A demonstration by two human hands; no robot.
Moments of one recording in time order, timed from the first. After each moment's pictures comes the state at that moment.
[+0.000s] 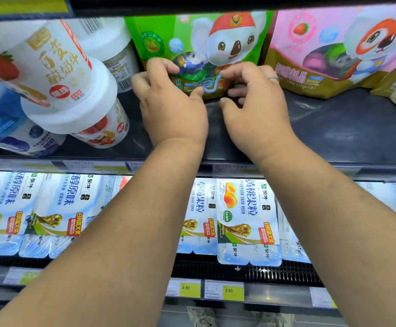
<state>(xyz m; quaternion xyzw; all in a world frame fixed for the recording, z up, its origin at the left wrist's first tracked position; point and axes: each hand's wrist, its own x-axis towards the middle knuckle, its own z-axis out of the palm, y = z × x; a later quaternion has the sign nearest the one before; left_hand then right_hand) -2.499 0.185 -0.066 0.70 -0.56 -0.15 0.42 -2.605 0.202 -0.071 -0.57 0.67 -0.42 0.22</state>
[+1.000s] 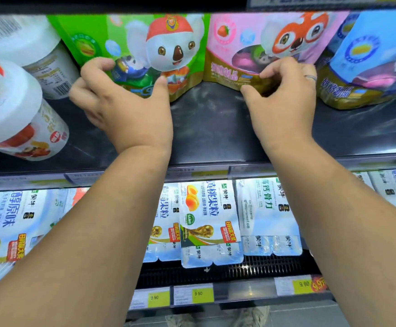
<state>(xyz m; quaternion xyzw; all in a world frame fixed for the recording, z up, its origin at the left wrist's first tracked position) -2.529 0.187 -0.073 0.69 -0.51 -0.12 0.50 -2.702 0.221 -0.069 -0.45 0.78 -0.42 0.07</state>
